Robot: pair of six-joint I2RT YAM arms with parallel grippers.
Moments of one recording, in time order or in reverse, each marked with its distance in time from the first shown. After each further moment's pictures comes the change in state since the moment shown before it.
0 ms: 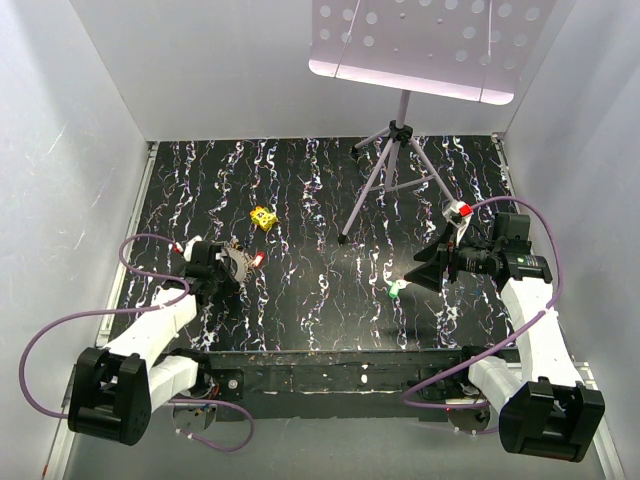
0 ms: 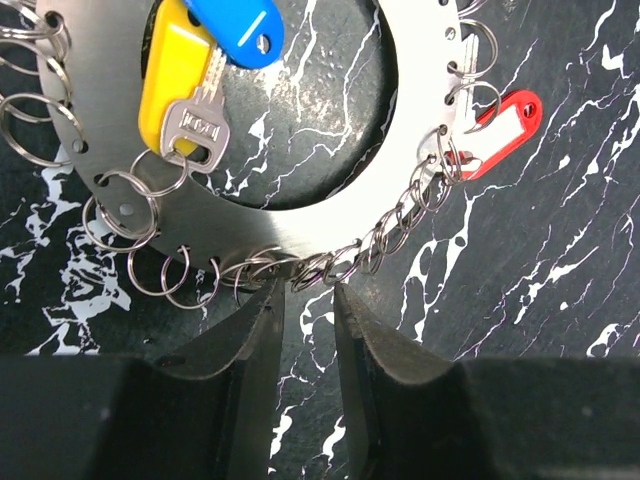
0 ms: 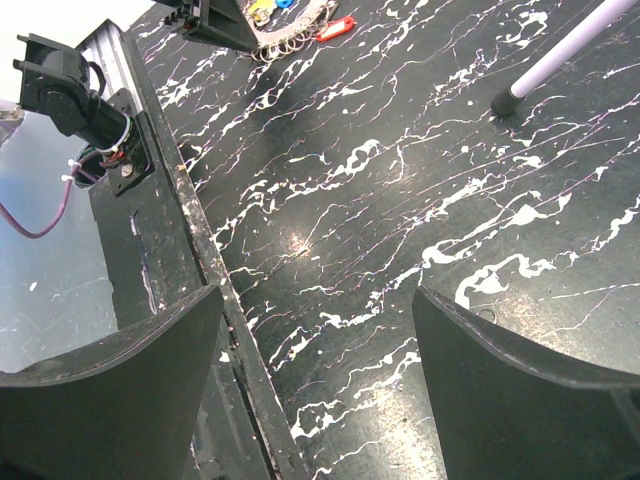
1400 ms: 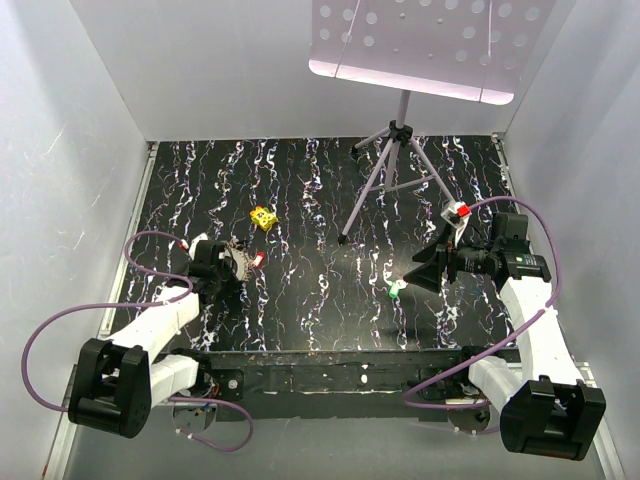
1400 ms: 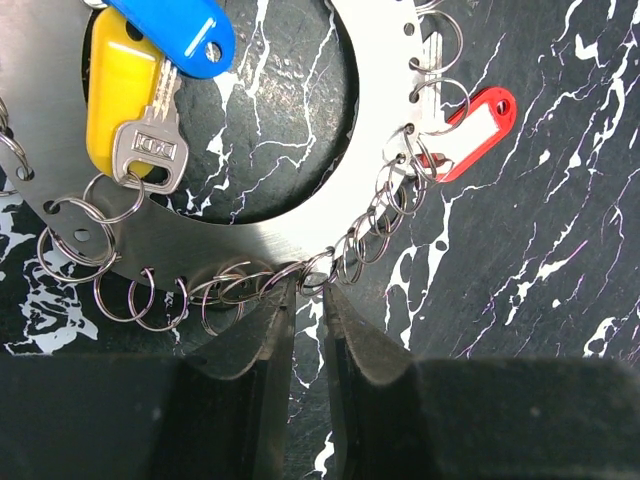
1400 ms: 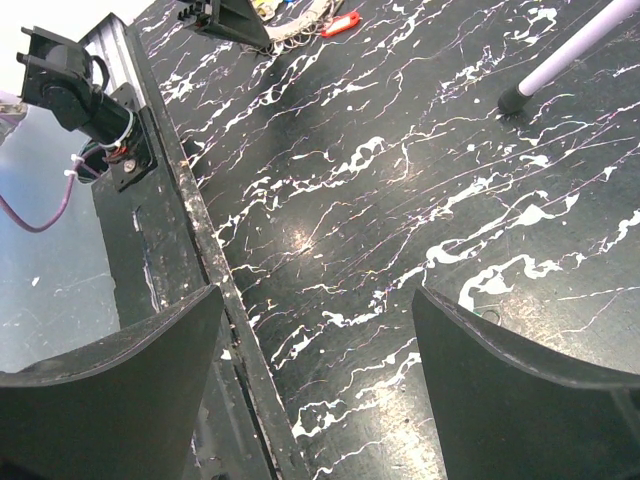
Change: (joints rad) left arm -0.021 0.047 -0.010 0.087 0.016 0.031; right arm 0.011 0.009 0.000 -0.005 0.001 -0.009
